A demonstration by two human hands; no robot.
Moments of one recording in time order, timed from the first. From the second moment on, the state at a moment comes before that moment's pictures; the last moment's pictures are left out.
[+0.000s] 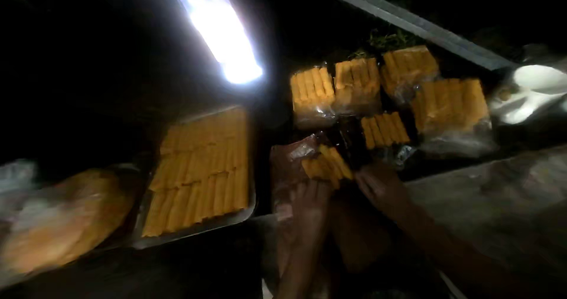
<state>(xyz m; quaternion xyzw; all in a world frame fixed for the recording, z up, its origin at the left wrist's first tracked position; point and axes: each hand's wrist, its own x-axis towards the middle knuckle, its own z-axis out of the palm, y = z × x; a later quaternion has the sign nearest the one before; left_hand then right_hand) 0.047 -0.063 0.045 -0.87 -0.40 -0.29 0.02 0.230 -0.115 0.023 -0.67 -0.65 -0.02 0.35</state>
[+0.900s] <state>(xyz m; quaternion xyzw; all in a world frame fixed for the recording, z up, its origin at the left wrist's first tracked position) 0.051 -0.065 0.038 -0.84 -0.49 -0.22 -0.04 0.212 -0.115 0.018 -0.64 -0.67 0.04 0.38</state>
